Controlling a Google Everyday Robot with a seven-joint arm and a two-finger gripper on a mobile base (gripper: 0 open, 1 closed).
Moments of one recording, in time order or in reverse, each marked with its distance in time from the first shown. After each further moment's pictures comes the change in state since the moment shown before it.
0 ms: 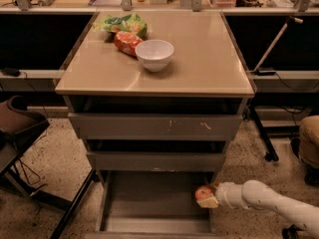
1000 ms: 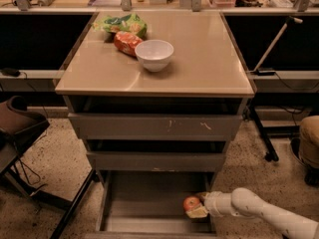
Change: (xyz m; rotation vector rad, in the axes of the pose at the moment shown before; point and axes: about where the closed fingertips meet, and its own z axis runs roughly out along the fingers) arm 0.024 0.043 0.061 -0.136 -0.040 -0.028
